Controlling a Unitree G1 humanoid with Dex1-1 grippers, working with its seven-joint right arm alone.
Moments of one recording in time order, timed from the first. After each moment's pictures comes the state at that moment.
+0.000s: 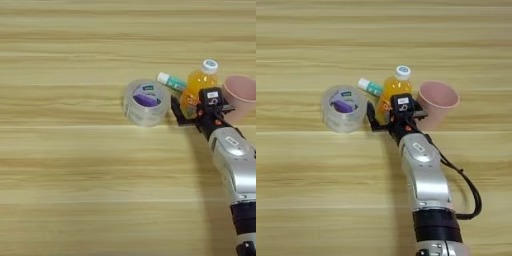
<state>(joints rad) -0.14 -0.19 -0.11 0.08 0.04 0.19 0.19</state>
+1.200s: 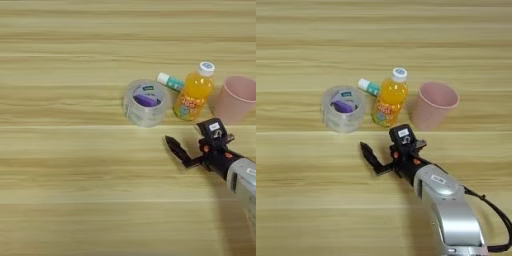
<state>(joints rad) 0.11 -0.32 -0.06 -0.24 0.13 0.44 0.49</state>
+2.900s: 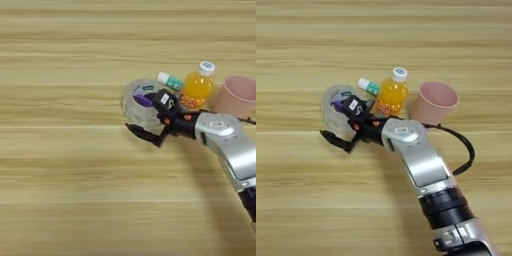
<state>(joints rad) -0.27 -0.39 0.21 -0.02 0.05 0.36 0.77</state>
